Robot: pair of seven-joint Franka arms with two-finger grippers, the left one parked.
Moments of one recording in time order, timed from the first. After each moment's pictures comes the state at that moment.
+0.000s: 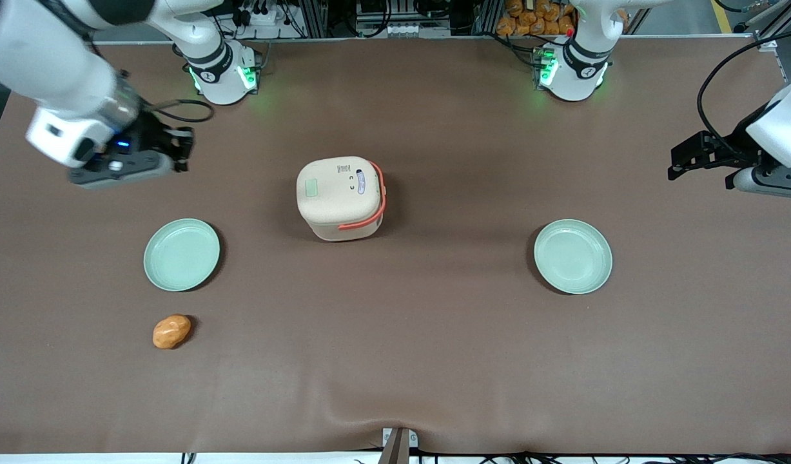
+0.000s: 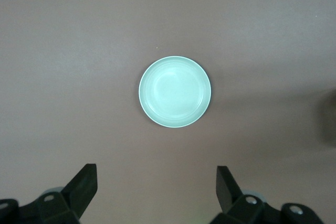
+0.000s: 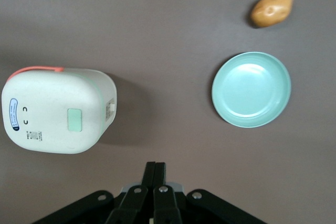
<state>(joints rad) 0.21 -0.02 0.10 -1.72 0.04 1.61 0.08</state>
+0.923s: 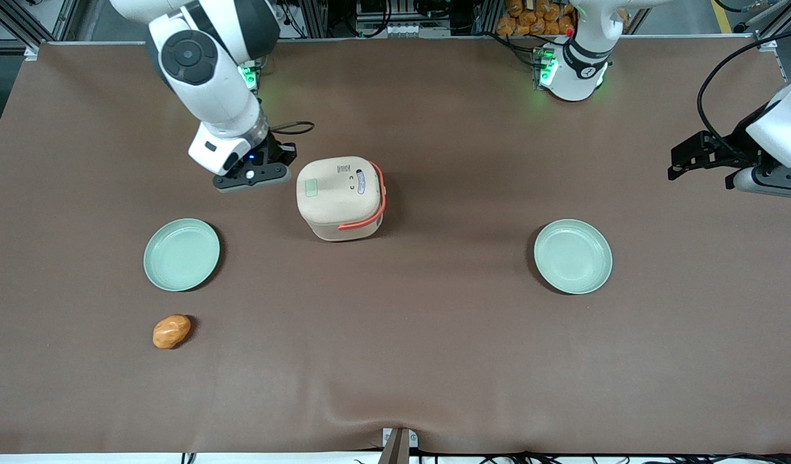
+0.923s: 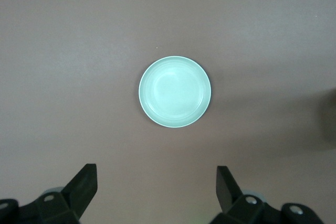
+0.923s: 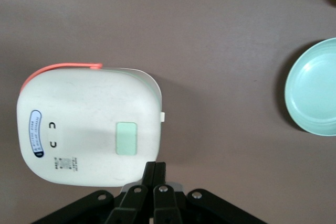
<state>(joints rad) 0.28 0.01 0.27 -1.98 0.04 1.94 0.36</state>
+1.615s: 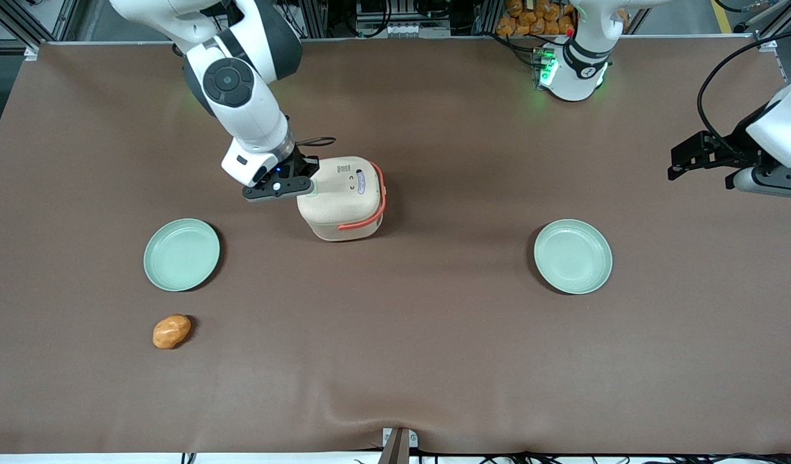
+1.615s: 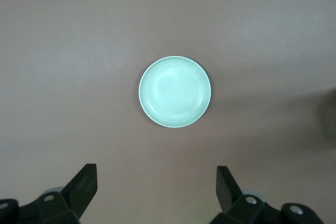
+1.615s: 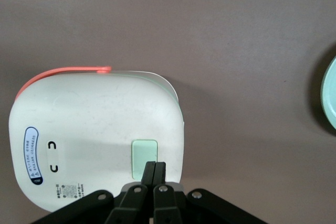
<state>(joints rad) 0.32 0.08 0.27 -2.03 0.03 2.07 0.42</state>
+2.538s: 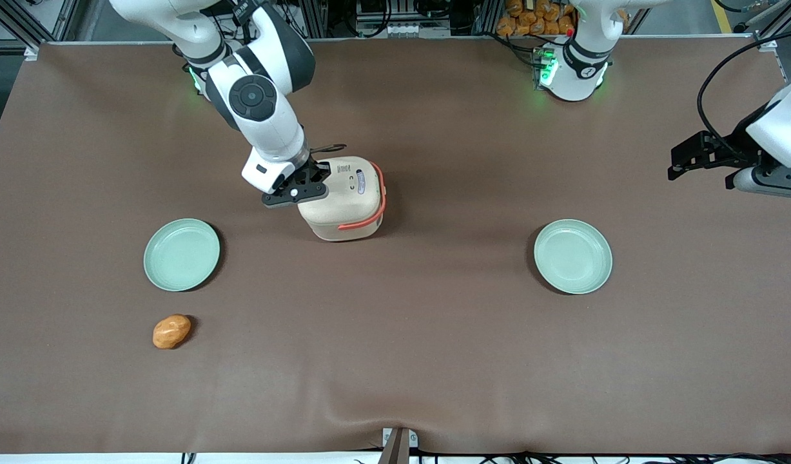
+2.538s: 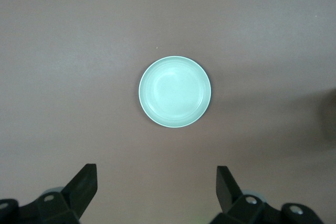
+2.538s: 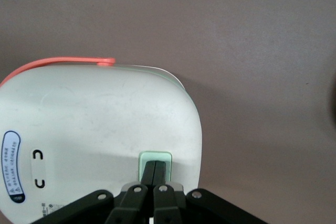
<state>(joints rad) 0.34 0.14 0.28 -2.07 0.01 2.15 0.42</state>
